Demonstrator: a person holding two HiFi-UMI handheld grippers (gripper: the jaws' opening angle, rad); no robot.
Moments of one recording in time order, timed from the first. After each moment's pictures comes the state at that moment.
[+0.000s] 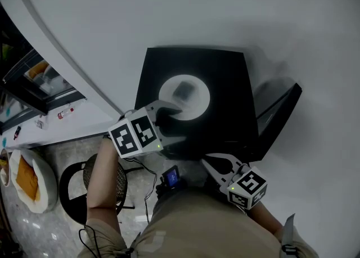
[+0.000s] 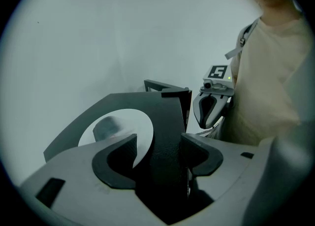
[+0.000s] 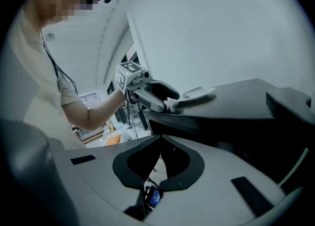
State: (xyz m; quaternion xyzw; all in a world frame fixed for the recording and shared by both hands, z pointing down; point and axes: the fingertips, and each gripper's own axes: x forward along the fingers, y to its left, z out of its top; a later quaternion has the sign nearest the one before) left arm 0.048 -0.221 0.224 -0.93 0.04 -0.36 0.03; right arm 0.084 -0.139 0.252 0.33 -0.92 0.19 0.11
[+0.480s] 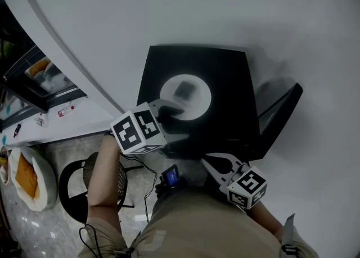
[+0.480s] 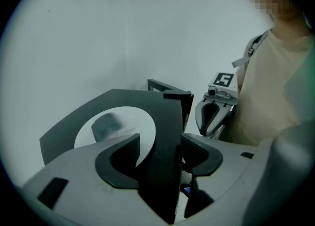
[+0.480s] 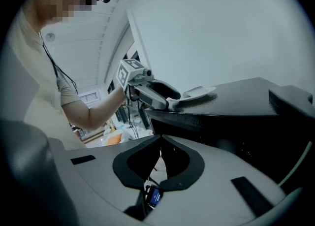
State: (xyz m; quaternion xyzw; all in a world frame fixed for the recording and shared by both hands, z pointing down) left arm 0.047 -0.219 0.225 -0.93 0.05 -0.35 -0.02; right arm 0.079 -0.134 0.256 0.33 -0.92 0.20 0.11
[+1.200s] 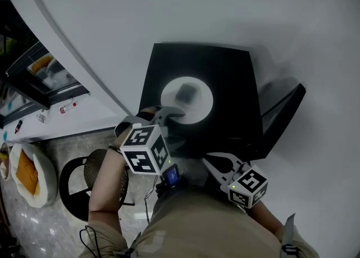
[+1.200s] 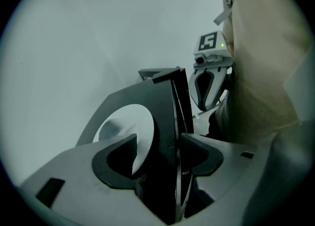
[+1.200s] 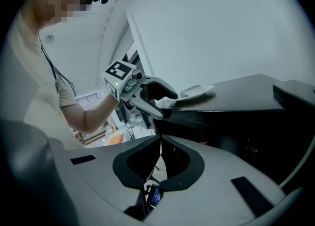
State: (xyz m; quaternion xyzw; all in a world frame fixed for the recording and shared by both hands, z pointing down) left arm 0.036 -0.204 0.242 -0.88 0.07 -0.44 0.17; right arm 0.072 -0.132 0.257 0.32 -0.92 0.21 0.11
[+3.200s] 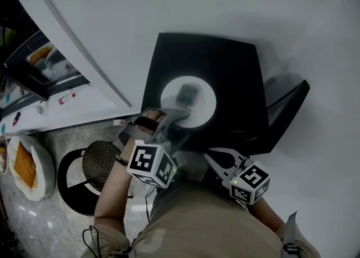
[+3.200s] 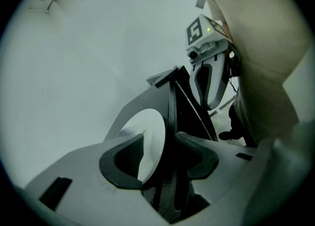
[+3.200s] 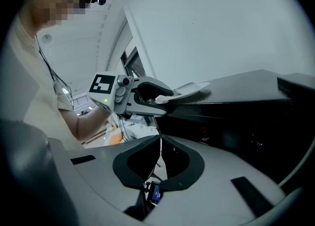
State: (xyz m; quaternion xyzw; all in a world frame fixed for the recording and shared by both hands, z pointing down) left arm 0.031 -0.195 0.237 -0.86 0.16 -0.39 0.28; right arm 0.061 -0.130 0.260 0.32 -0.91 0.22 0.13
